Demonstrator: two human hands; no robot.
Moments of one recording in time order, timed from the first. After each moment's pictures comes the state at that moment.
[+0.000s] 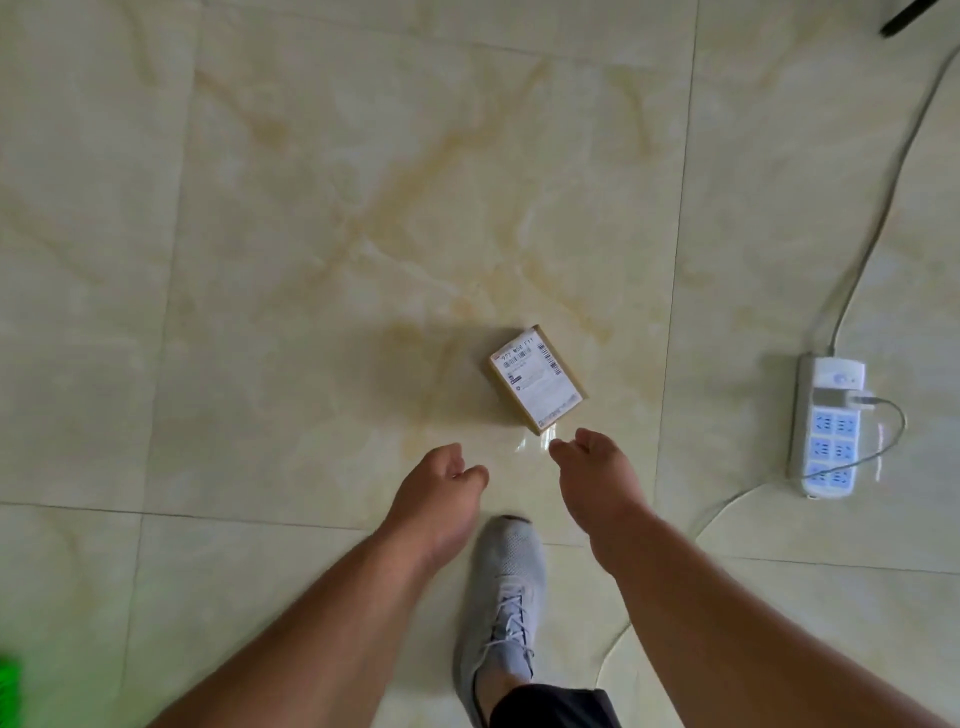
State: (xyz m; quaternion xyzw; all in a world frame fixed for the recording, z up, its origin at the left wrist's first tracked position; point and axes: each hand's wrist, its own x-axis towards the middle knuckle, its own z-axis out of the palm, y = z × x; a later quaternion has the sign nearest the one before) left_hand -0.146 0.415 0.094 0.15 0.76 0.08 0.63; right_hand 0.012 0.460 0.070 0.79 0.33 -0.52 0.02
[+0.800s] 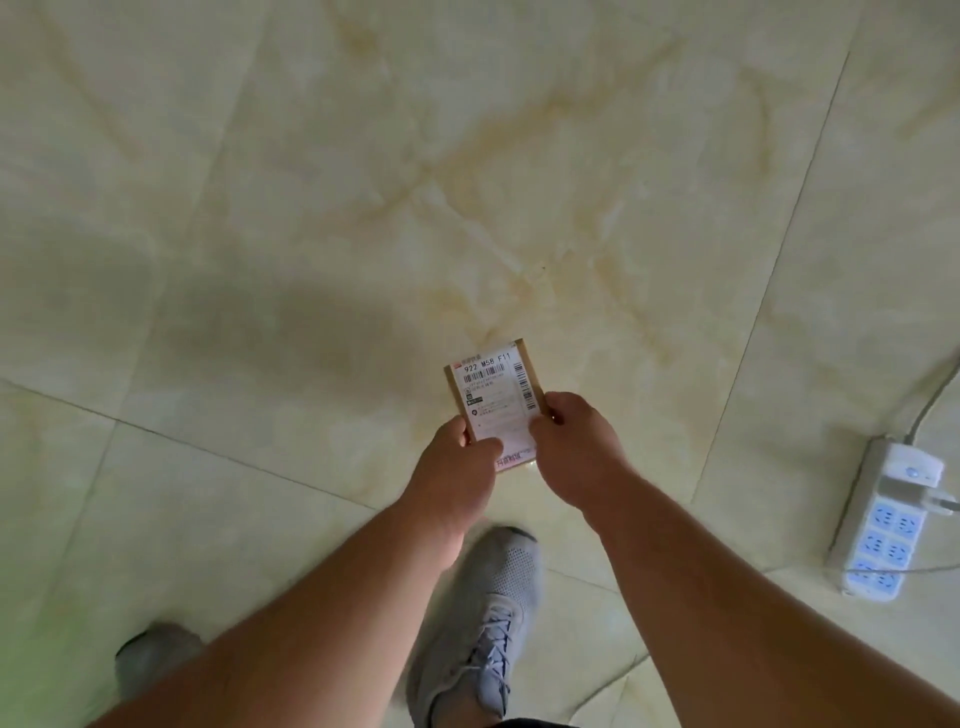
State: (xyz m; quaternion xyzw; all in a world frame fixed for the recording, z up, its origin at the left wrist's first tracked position) left_hand -0.143 0.398 0.015 0.01 0.73 0.26 0.64; right_hand -0.041 0.481 0.014 0.65 0.55 -0.51 0.14
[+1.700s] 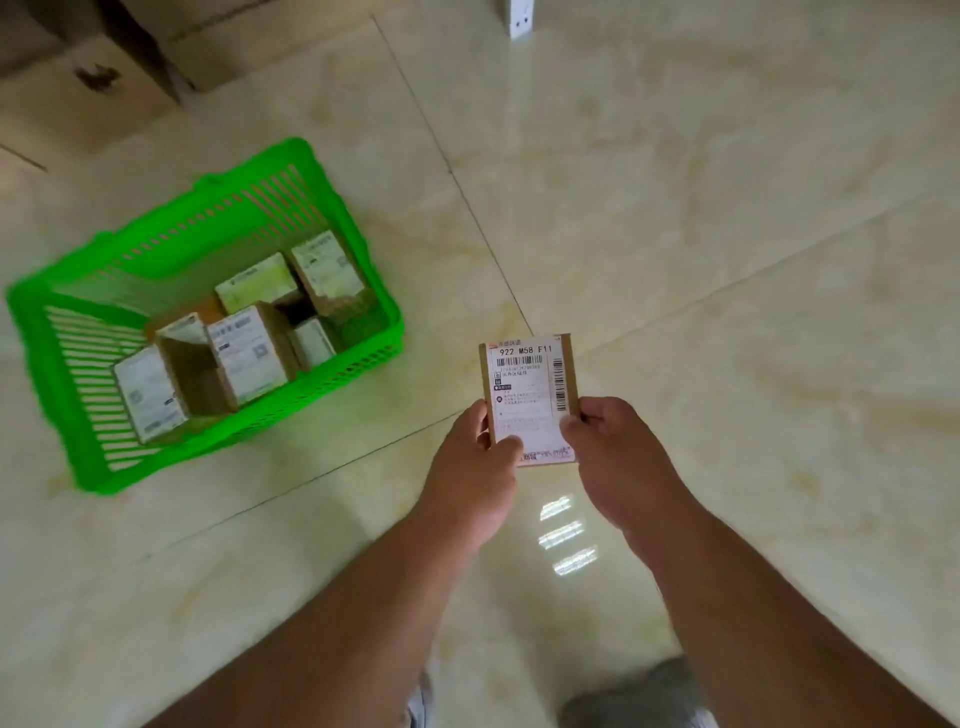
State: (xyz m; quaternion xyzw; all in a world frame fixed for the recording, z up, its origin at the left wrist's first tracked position) left_hand -0.433 0.049 0.184 -0.16 0.77 0.47 0.39; right_hand -0.398 0.190 0.157 0.36 0.74 -0.52 0.23
